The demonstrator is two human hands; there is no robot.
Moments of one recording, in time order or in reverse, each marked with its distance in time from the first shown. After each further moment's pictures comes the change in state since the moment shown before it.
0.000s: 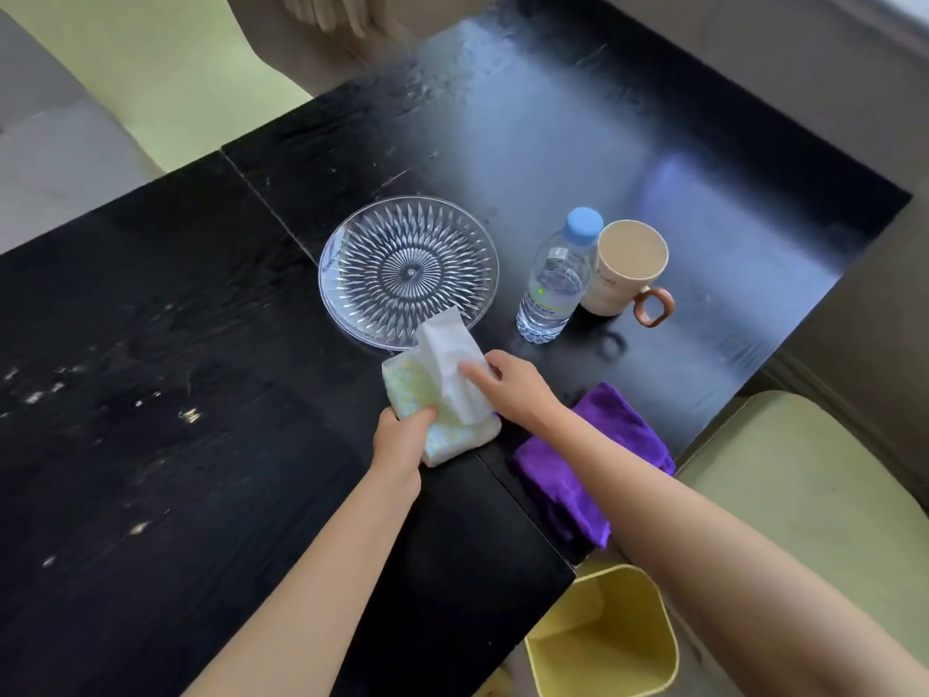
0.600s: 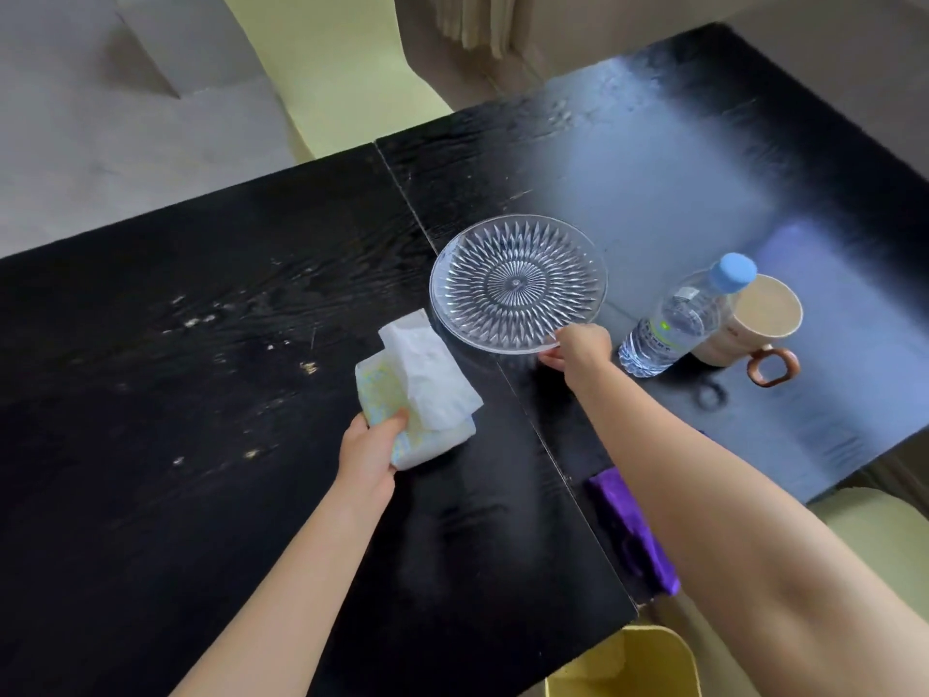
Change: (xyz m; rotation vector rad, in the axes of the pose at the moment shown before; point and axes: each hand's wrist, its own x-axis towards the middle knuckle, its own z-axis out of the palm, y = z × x) left_hand -0.019 0.011 -0.120 -0.374 0.164 0.090; right_hand 0.067 -0.067 0.019 0.815 0.209 0.409
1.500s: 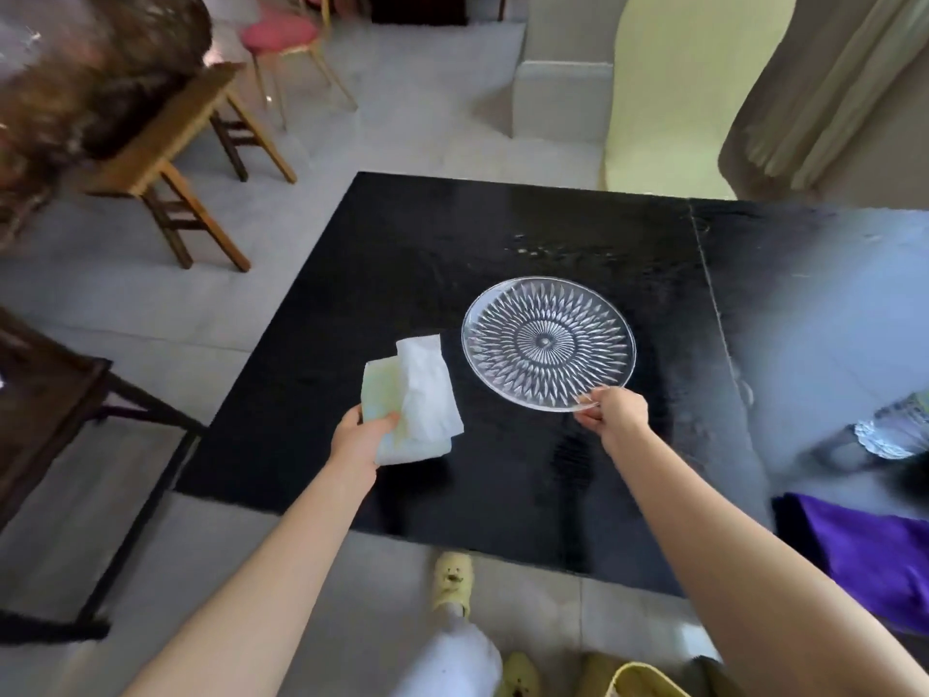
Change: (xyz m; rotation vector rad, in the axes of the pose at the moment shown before) left_hand -0.166 -0.079 -0.321 -0.245 0.440 0.178; right_hand -0.235 0.185 0.067 -0.326 -0.475 -0.100
